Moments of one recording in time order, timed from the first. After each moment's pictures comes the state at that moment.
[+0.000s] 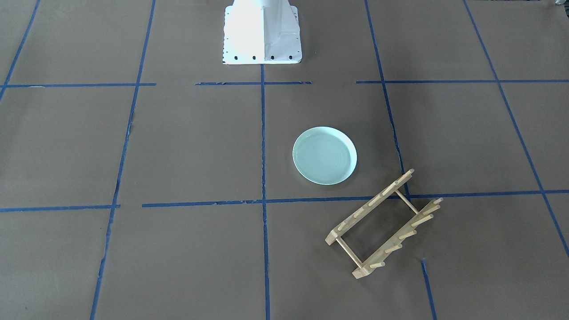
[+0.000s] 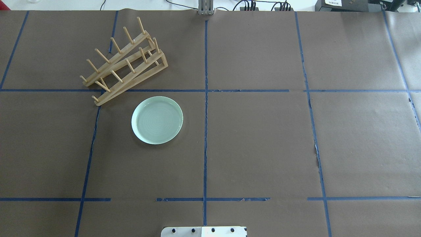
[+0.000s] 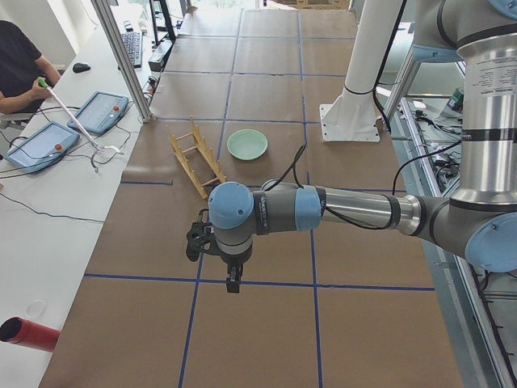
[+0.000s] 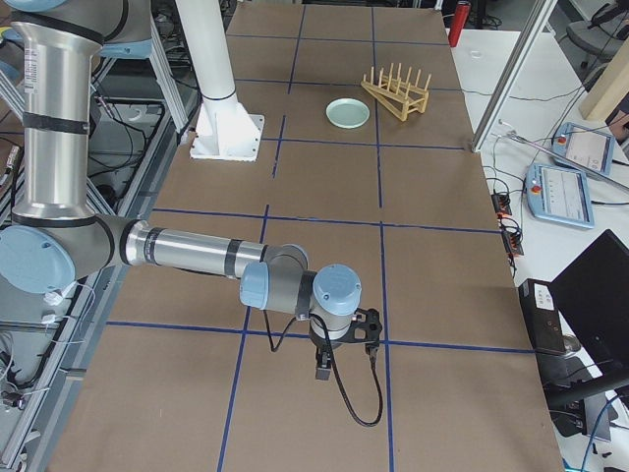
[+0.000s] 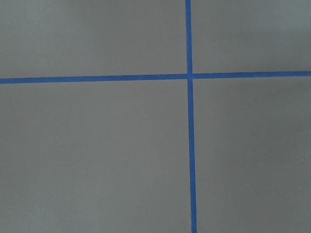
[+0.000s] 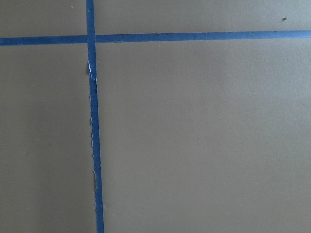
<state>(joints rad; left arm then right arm) -1.71 -1.50 -1.77 -1.37 -2.37 0.18 1.62 -1.69 1.59 -1.59 2.30 -0.07</state>
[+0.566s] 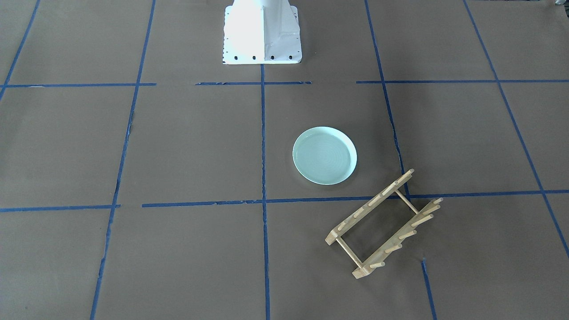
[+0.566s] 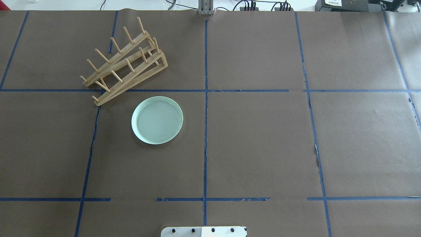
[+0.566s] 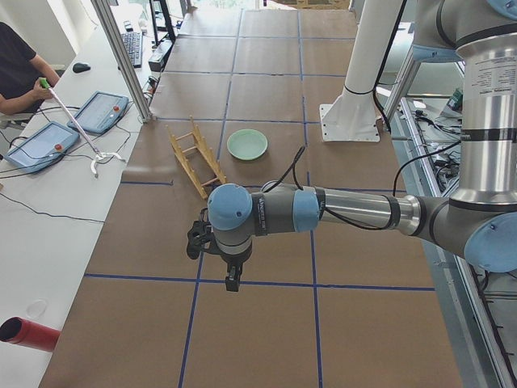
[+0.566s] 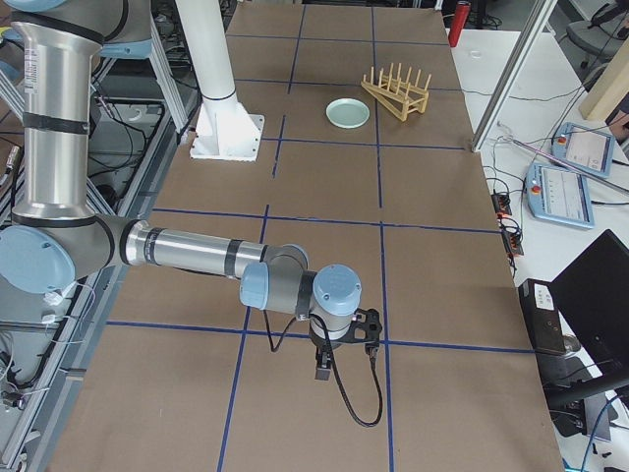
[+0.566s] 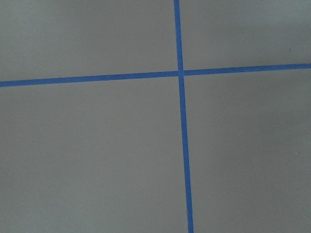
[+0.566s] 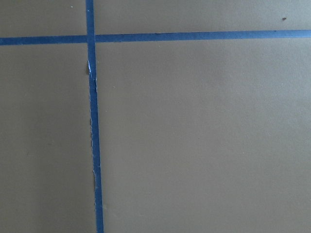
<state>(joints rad) -1.69 -1.50 -1.76 -1.39 -2.39 0.22 1.62 -1.69 1.59 -1.59 2.30 -0.07</state>
